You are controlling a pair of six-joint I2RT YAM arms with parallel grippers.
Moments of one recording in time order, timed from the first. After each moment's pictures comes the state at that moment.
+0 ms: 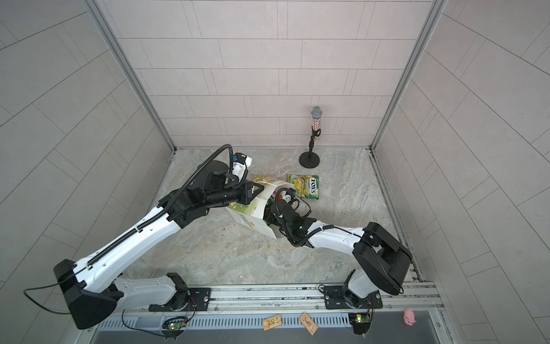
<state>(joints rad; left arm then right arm) -0.74 1.24 1.28 -0.51 0.22 -0.53 0.84 1.51 0.76 0.16 0.23 1.10</state>
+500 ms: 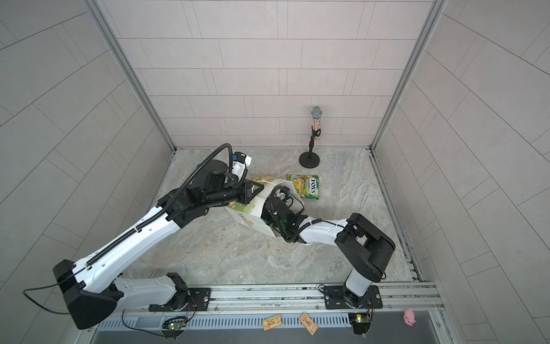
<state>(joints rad) -0.74 1.24 1.29 -0.52 0.22 -0.52 0.82 1.64 0.81 0.29 0.18 1.11</state>
